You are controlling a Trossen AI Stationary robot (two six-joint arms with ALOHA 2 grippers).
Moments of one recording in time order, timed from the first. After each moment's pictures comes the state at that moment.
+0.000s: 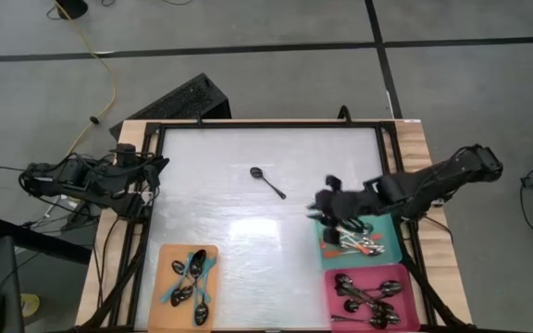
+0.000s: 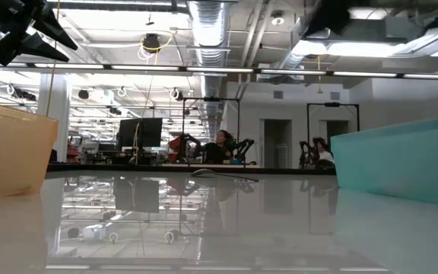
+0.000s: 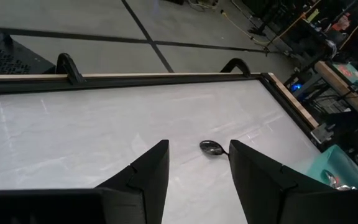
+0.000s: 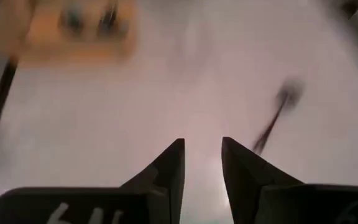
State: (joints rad) left arm -0.20 0.33 0.73 -1.06 -0.84 -1.08; right arm 0.29 1.25 1.08 -0.59 0.29 0.31
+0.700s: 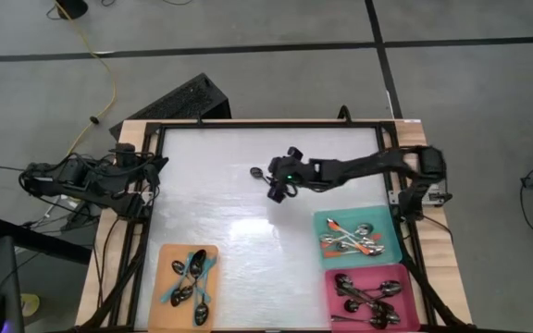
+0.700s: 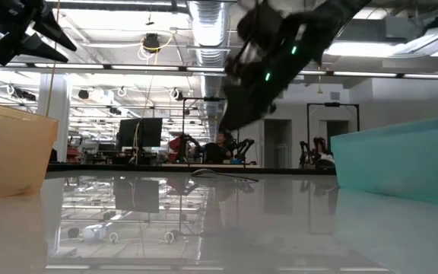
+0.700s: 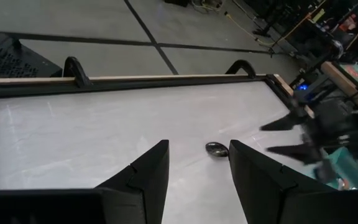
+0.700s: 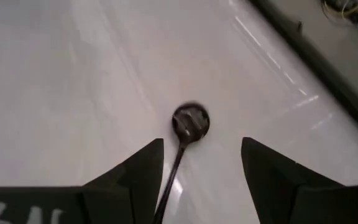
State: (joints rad) left arm -0.20 0.33 0.73 -1.07 -0.86 -1.08; right arm -0.12 1.78 1.09 -0.01 0.34 0.11
